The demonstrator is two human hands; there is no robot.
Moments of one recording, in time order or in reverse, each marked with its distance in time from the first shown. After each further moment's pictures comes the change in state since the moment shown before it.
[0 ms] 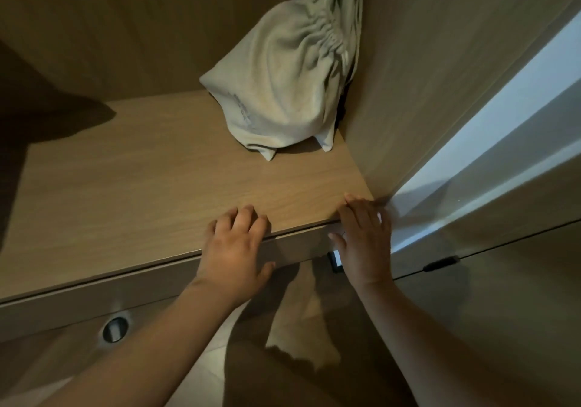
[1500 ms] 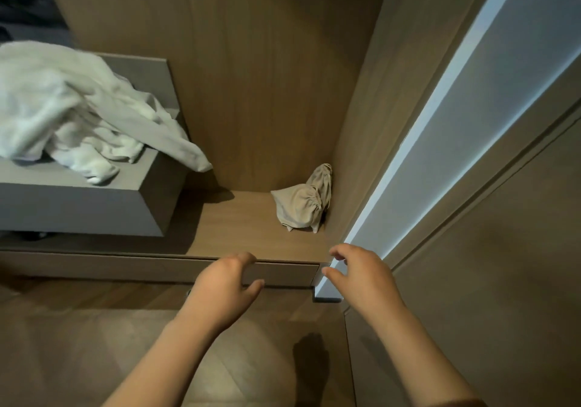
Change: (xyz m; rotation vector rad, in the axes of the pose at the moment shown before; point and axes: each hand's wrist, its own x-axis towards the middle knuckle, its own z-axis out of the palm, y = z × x) left_hand -0.383 0.129 -0.466 -0.460 0.181 -0.334; right_hand -0.055 -0.100 -0.635 0.280 -0.429 -0.051
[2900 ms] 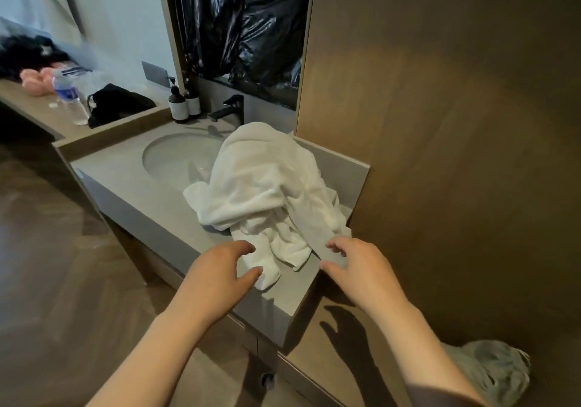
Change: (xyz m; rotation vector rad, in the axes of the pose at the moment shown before) left_hand 0.119 -0.271 -0.231 -0.051 0.430 -0.438; right_hand 0.289 -0.376 0.051 -0.006 -0.164 -0.599
